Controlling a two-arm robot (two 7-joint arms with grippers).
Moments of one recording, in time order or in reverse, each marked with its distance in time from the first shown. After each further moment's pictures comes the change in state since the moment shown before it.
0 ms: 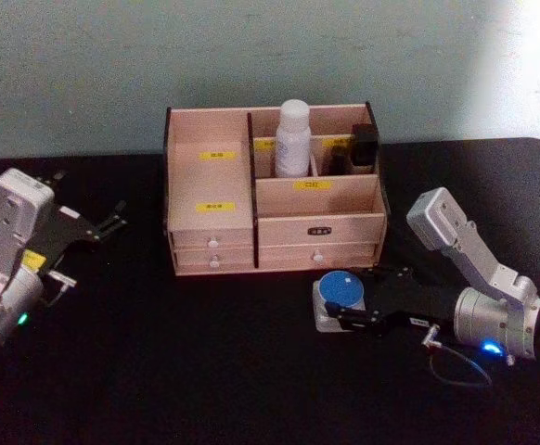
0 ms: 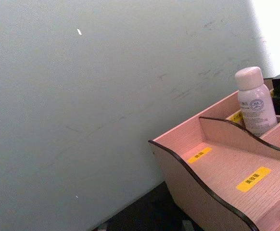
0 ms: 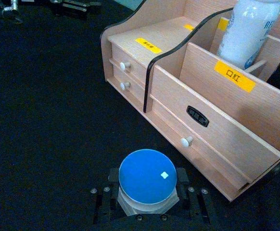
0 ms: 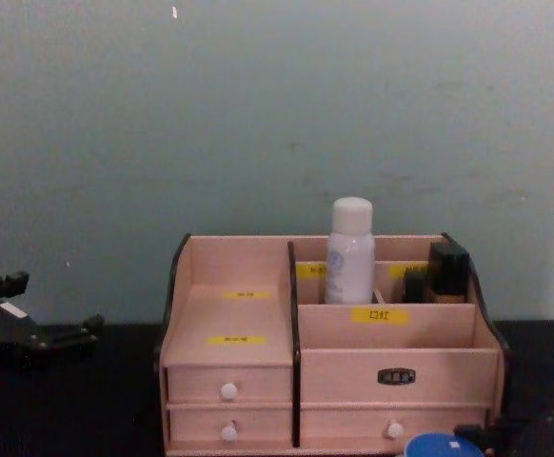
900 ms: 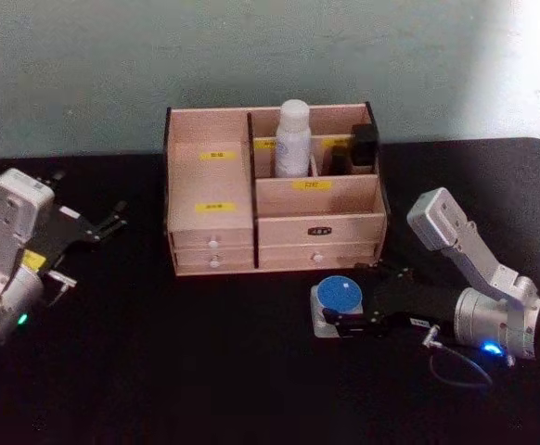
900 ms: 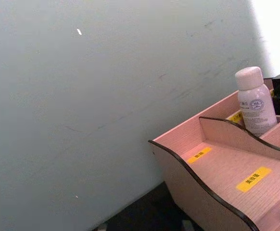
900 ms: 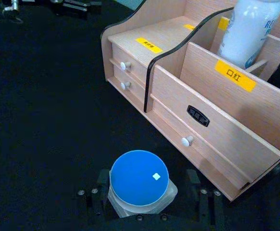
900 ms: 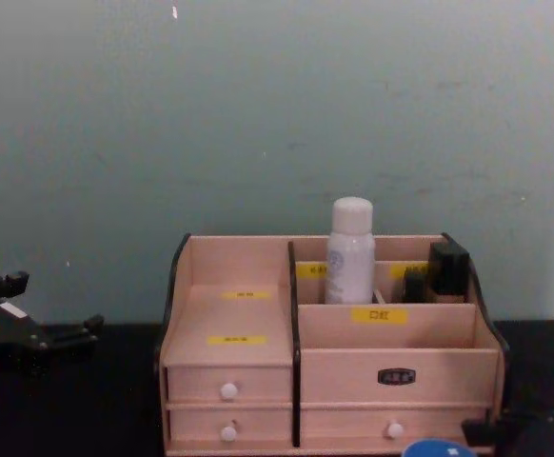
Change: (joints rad) left arm 0.000 0.000 0.000 0.000 0.000 0.000 0.000; right arm -0.001 0.001 0.000 -0.001 0.003 0.001 0.002
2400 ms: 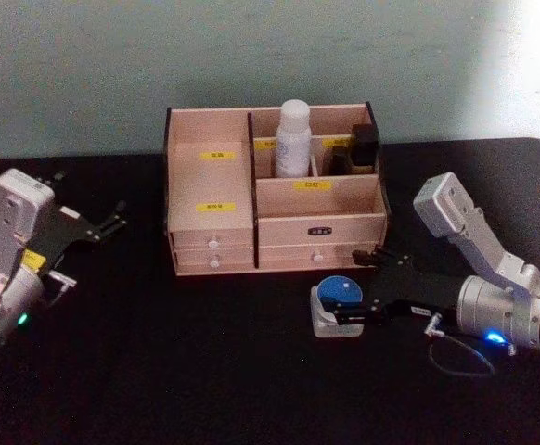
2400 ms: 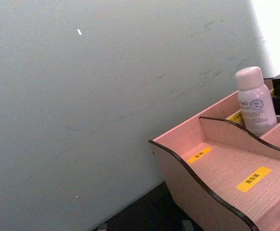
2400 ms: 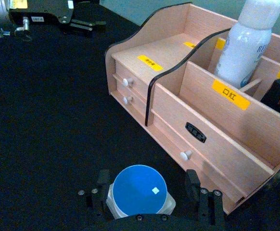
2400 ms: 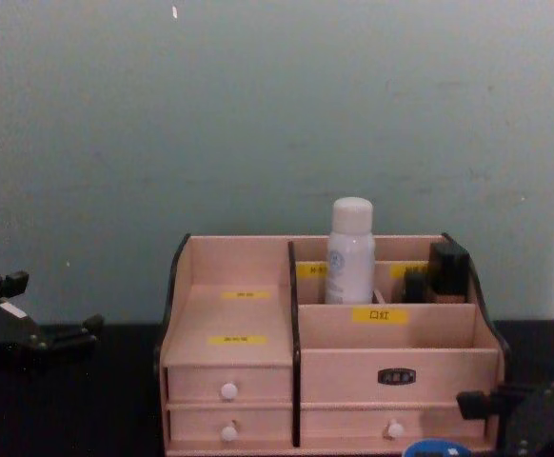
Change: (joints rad) left arm 0.000 0.000 0.000 0.000 0.000 0.000 0.000; right arm 0.007 0.004 0.018 -0.025 0.019 0.000 0.019
